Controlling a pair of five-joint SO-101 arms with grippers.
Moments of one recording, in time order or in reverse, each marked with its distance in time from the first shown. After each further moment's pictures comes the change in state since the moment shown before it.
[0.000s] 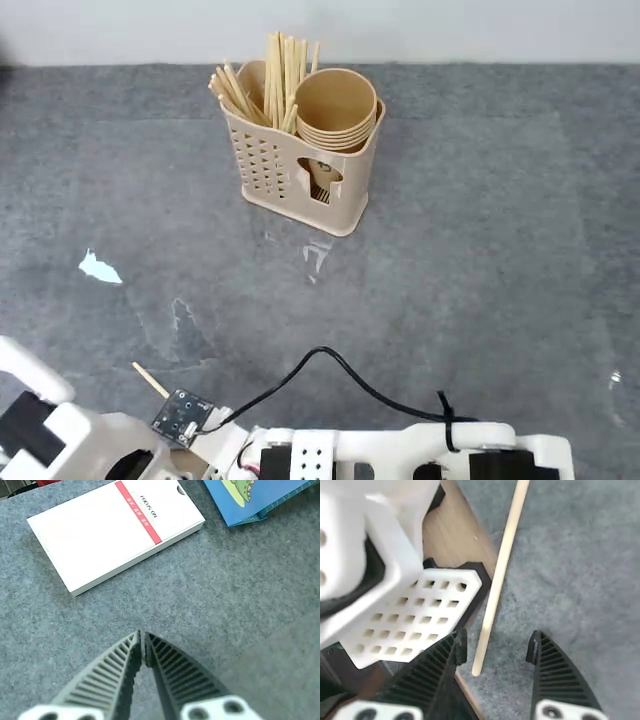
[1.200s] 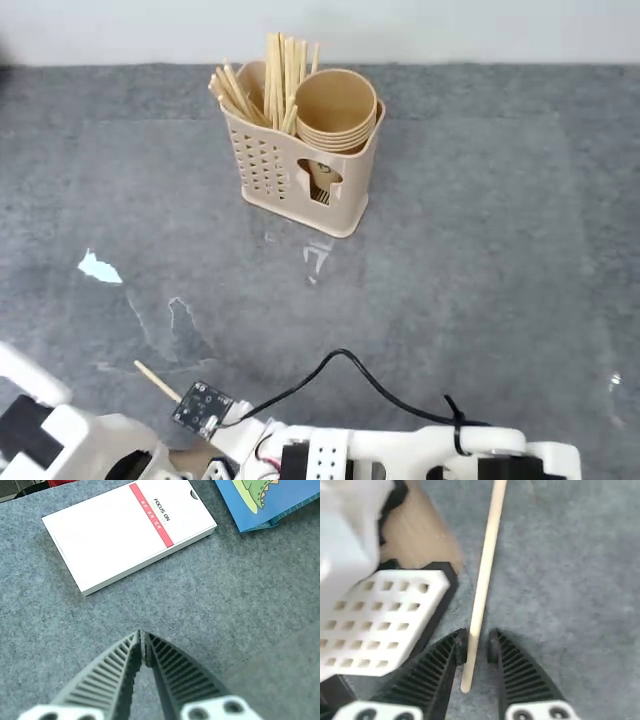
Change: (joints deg) left arm -1.4 0.0 0.0 -0.2 0.0; right arm 1.2 -1.0 9.2 -9.9 1.8
